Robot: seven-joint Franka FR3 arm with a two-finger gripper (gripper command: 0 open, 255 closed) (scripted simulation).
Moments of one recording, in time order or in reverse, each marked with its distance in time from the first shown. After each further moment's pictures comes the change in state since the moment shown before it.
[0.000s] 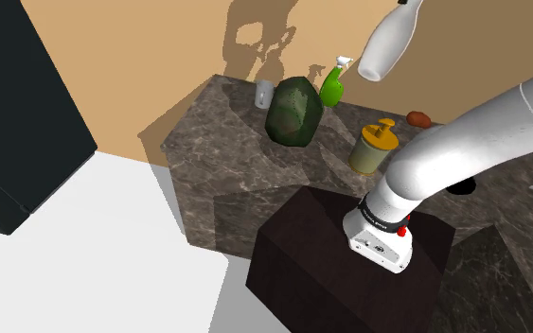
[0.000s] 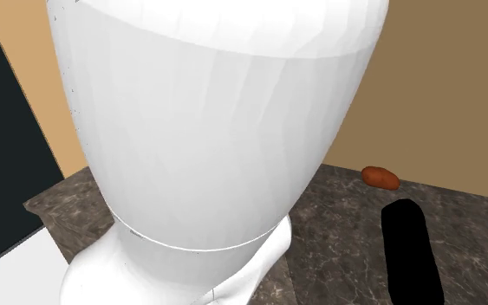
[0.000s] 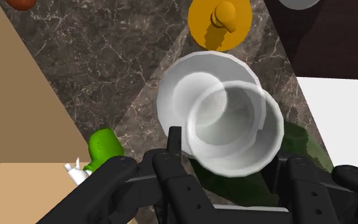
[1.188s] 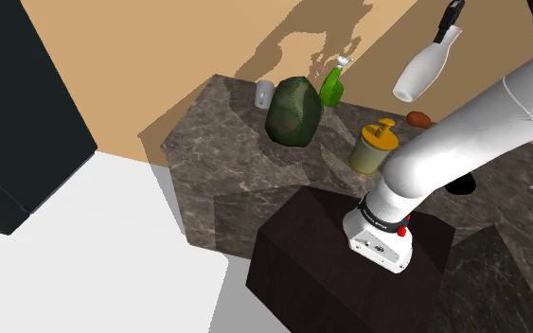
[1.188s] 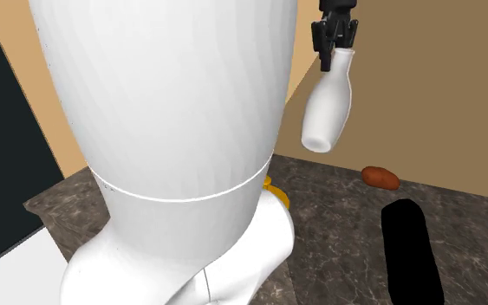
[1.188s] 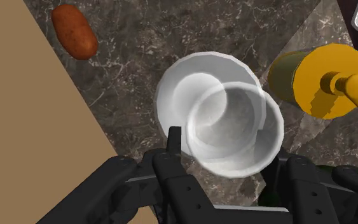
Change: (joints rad) arm -0.076 0.122 -0.401 -0.085 -0.068 0.295 -0.427
